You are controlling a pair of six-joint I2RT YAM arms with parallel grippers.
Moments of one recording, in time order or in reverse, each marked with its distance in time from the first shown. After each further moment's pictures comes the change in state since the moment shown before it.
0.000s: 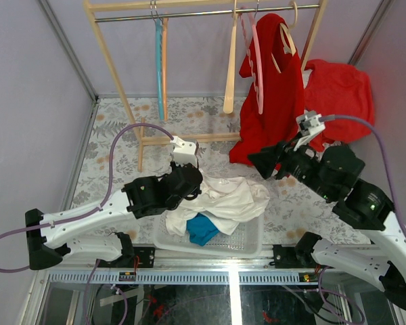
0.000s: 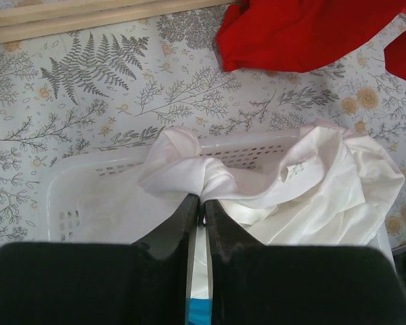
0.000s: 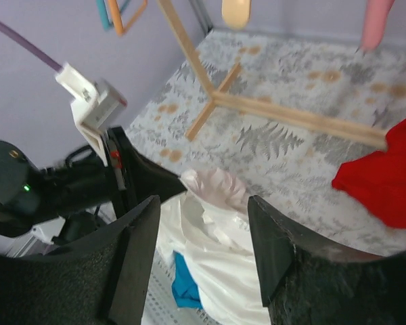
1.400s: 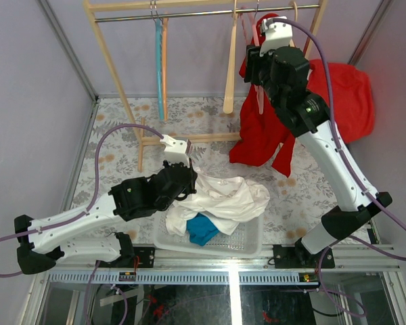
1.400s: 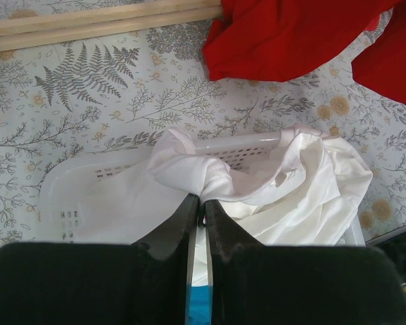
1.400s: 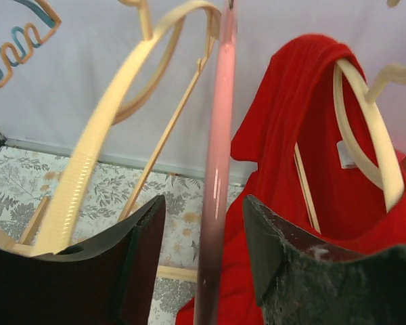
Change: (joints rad) left arm 0.000 -0.085 0.000 -0.005 0.024 0.009; right arm -0.251 0.784 0.794 0.115 0.326 -0.442
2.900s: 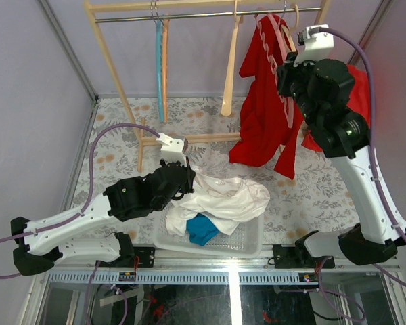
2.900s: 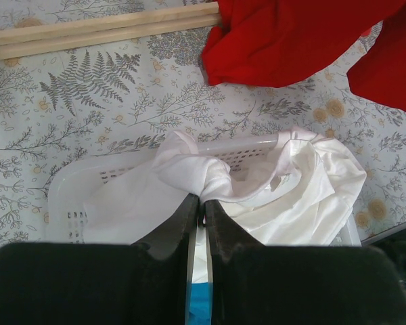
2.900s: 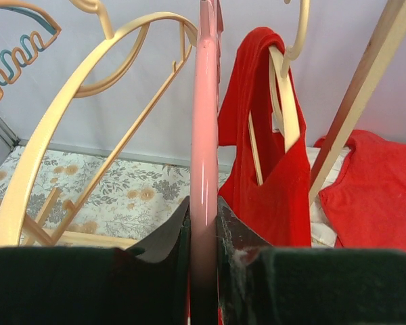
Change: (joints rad) left arm 0.000 -0.023 0.021 -0.023 -0.001 0.023; right arm -0.082 -0.224 -0.102 -0.117 -0.087 0.052
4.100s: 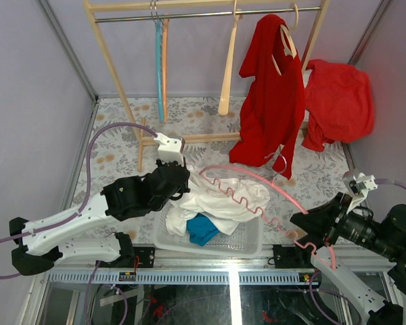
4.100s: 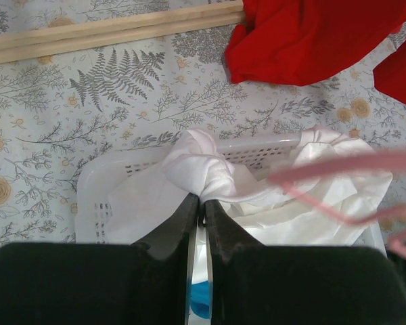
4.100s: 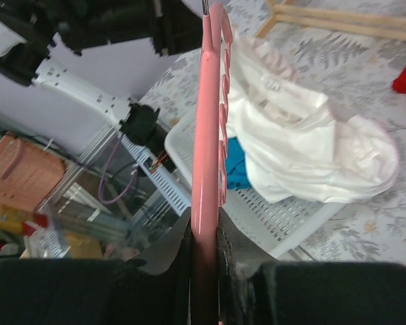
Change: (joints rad) left arm 0.000 0.000 0.031 -0.088 -0.043 0.000; right arm 0.000 -0.905 -0.529 -0.585 -0.759 0.368
